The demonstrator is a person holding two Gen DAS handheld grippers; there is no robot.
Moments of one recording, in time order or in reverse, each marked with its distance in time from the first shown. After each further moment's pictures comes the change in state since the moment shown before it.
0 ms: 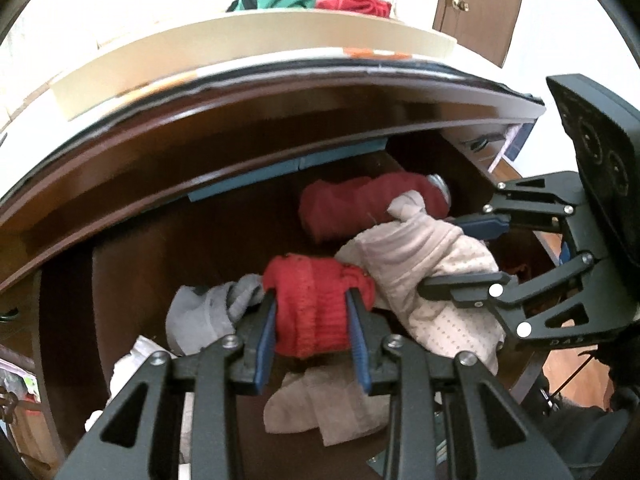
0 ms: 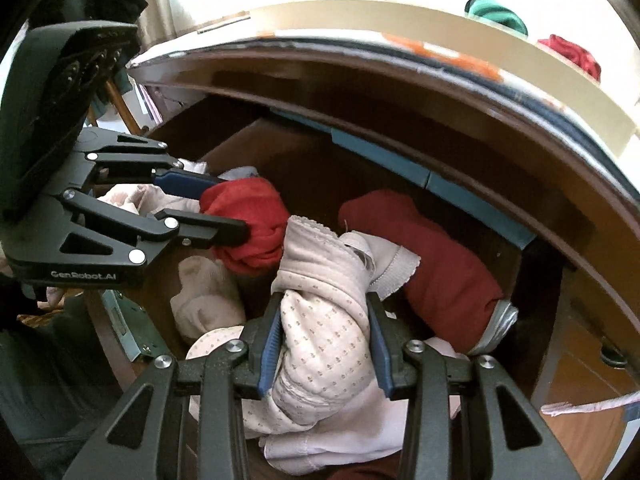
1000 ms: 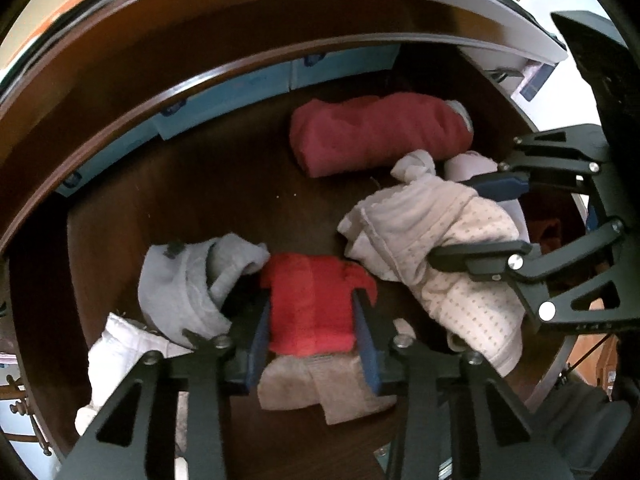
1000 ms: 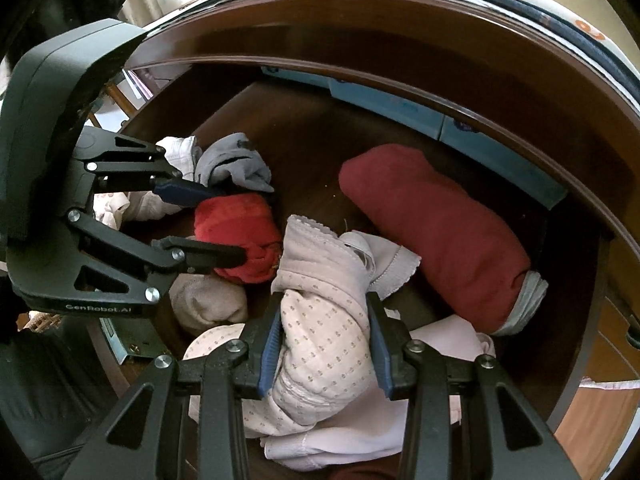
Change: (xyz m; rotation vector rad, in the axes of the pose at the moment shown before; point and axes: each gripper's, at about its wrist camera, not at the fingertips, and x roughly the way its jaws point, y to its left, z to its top) left arm 0.044 -0.011 0.000 0.032 0.289 0.013; right arm 0.044 -0.007 0.011 0.074 0.167 0.079
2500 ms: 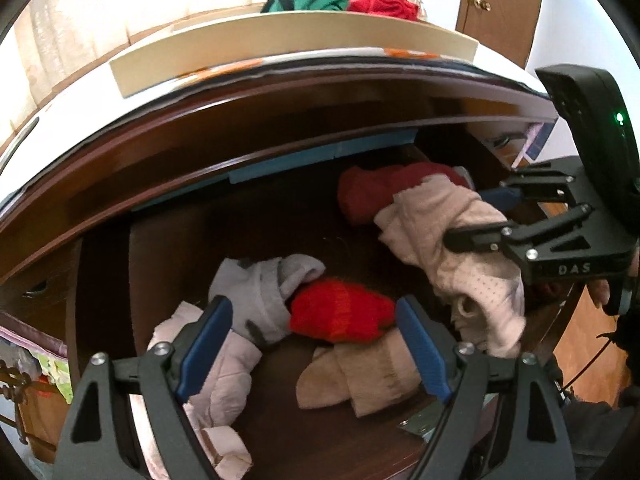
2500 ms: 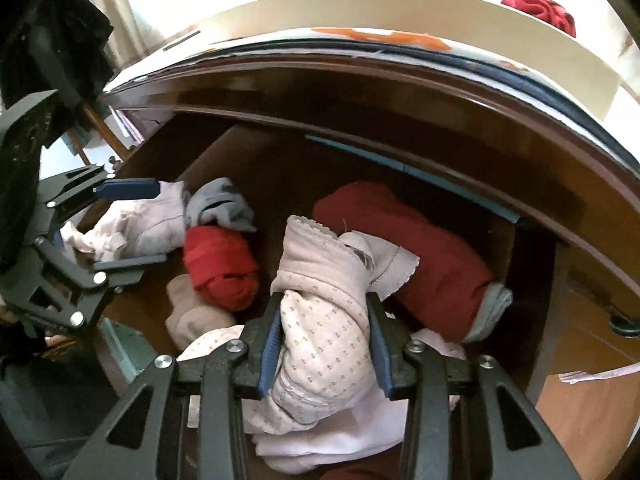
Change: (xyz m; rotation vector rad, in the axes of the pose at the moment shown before) left arm -0.053 0.021 -0.038 -0.070 -0.255 0.081; right arm -0.040 -0.017 -0.008 0.066 -0.116 -0.053
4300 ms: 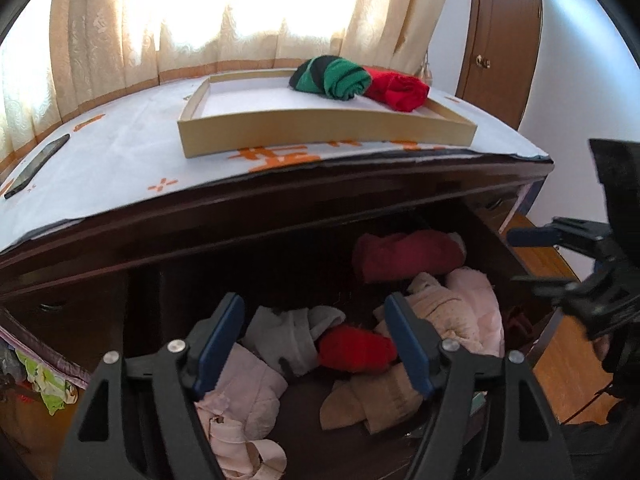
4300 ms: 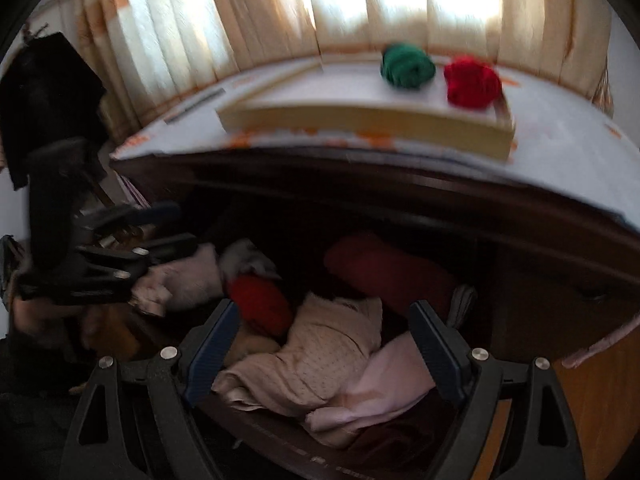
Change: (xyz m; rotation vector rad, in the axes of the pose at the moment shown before) left arm -0.046 0.031 0.004 -0.063 -0.205 -0.022; right arm -0.056 0.028 -0.010 0.122 -0.194 -0.054
